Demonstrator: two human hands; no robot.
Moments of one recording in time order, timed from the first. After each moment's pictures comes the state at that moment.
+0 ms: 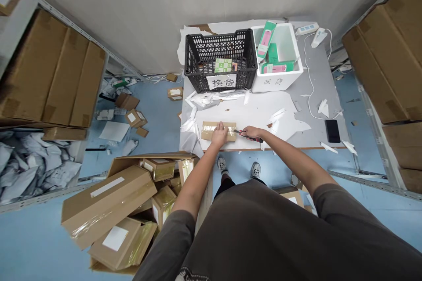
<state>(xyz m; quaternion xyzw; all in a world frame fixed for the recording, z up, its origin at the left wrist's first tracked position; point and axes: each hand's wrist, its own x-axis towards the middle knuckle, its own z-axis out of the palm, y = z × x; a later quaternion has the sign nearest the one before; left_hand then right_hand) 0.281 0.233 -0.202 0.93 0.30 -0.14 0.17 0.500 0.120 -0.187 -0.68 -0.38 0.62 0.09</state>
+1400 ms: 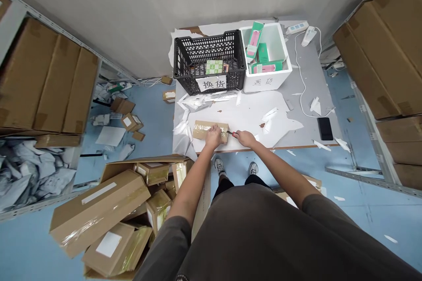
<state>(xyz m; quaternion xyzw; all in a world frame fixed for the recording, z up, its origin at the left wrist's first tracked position) 0.302 0.227 -0.209 0.92 0.33 -0.13 0.16 0.474 0.085 -0.194 -0.78 -0.50 0.38 0.01</state>
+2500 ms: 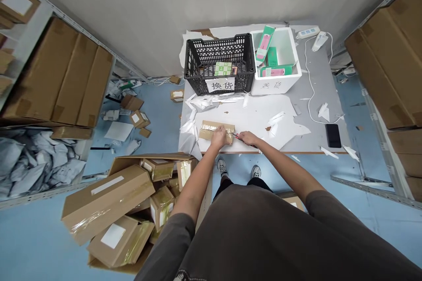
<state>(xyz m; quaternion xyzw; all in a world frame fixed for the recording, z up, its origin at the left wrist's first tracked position) 0.298 0.229 -0.204 0.91 0.33 -0.11 0.22 0.483 0.104 -0.198 -0.72 -0.43 0.54 0.10</state>
